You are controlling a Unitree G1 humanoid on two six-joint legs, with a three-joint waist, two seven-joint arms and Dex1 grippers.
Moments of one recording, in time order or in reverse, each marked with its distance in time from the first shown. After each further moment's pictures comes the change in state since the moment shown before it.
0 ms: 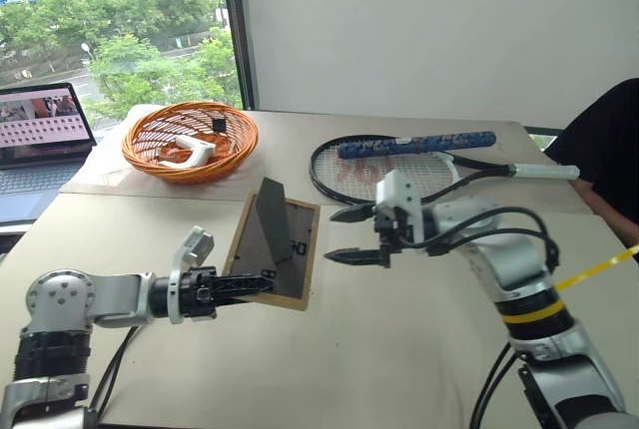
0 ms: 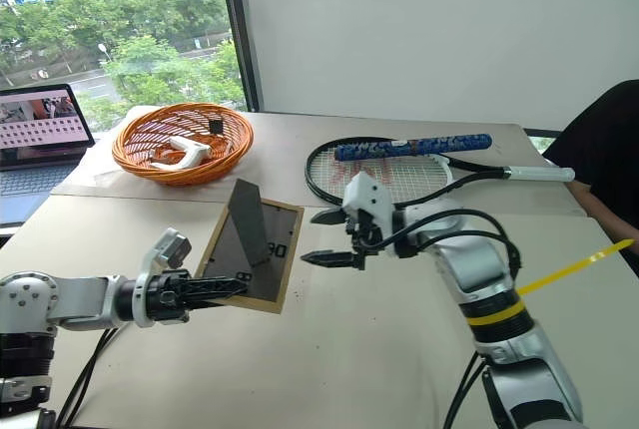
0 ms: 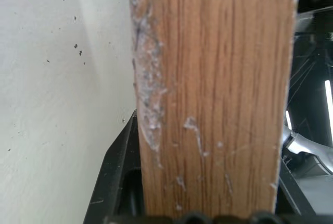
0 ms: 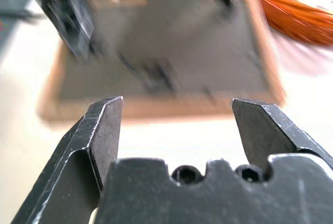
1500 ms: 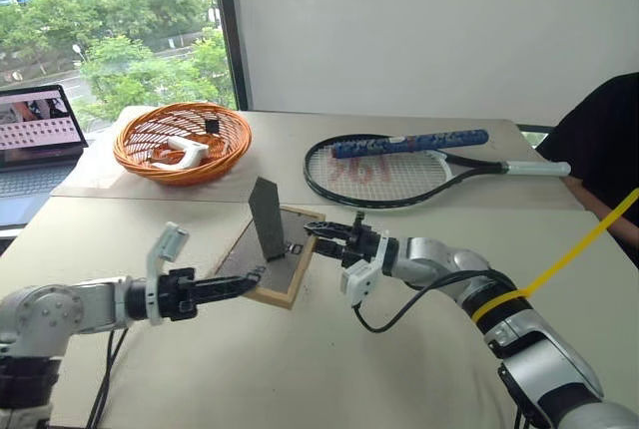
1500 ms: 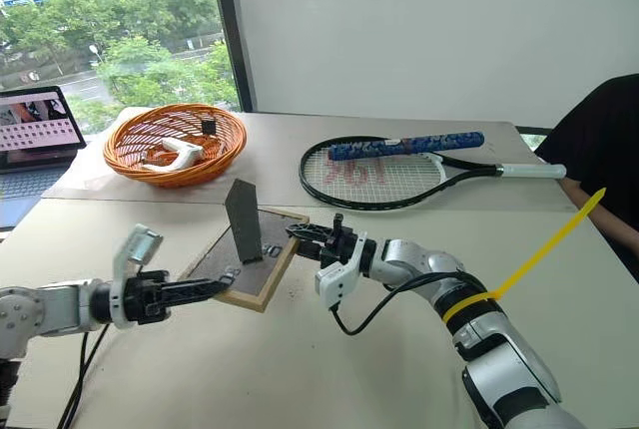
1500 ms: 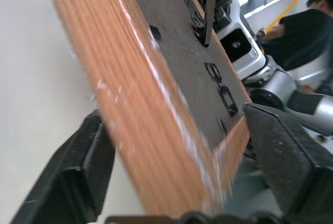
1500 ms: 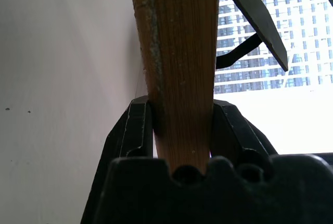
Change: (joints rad) left arm 0.214 0.156 0.015 -0.268 0.425 -0.479 -0.514; right arm -0.071 0.098 0.277 0.654 -1.047 -1.412 -1.069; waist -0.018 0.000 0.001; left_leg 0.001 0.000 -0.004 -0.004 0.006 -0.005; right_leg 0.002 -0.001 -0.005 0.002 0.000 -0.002
